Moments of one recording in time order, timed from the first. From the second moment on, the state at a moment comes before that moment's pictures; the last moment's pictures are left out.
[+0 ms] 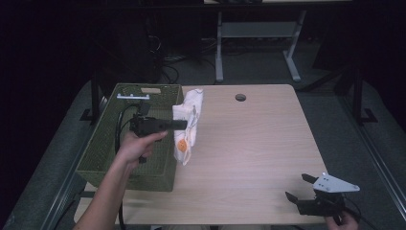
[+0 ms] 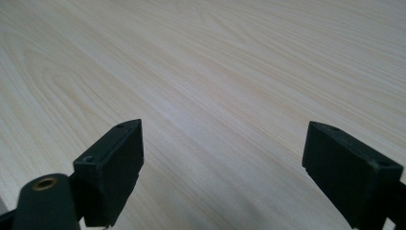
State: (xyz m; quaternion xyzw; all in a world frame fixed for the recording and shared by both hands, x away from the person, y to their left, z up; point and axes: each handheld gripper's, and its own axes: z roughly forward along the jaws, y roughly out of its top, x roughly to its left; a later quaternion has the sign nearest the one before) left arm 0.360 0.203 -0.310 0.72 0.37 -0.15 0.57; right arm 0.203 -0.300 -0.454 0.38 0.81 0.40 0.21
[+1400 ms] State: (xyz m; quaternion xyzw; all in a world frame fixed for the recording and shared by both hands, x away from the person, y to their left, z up) left arm 0.364 0.107 -0.353 0.75 0.34 -0.18 0.53; right arm 0.201 -0.297 -0.453 0.37 0.81 0.40 0.21
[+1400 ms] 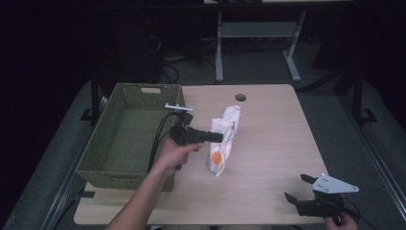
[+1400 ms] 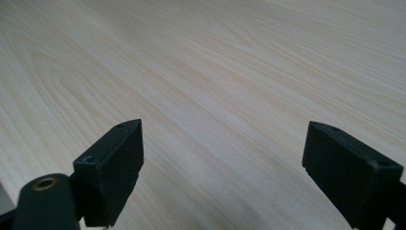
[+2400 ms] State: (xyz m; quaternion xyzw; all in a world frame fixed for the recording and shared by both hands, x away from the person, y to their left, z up) left arm 0.372 0.033 -0.415 0.77 0.37 -0.17 0.49; right arm 0.201 -0.295 -0.452 0.37 0.81 0.40 0.21
